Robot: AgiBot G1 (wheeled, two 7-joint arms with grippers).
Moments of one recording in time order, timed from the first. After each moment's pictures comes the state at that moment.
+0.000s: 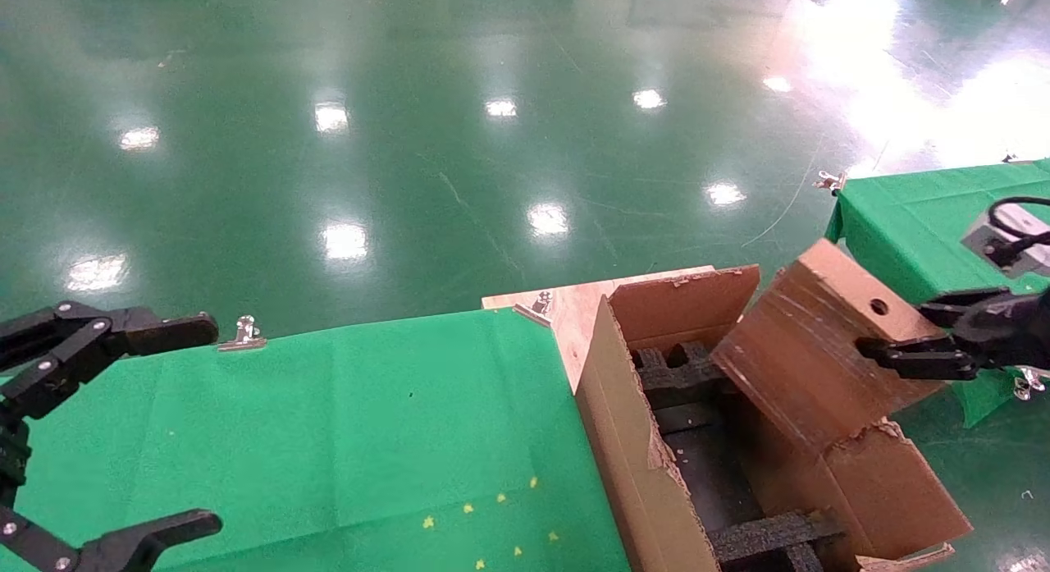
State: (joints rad) left arm -1.11 0.58 0.42 -1.27 0.63 1.48 -0.13; right arm 2.38 -0.22 -1.96 0.73 -0.95 -1.30 0.35
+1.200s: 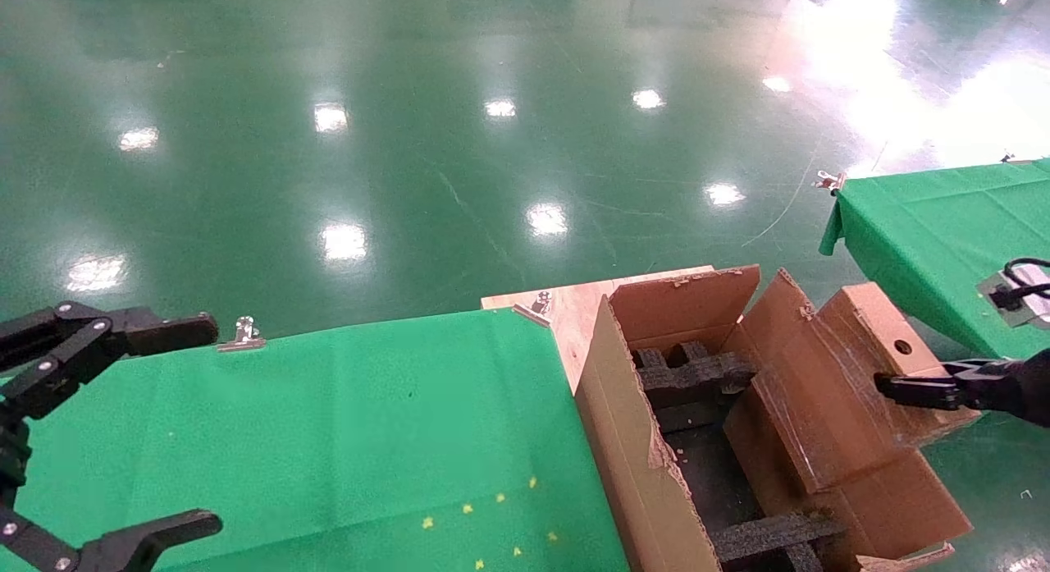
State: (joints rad) left arm -1.11 0.58 0.42 -1.27 0.63 1.48 -0.13; right arm 2.28 -0.06 -2.05 1.00 -1.02 -0.94 0.77
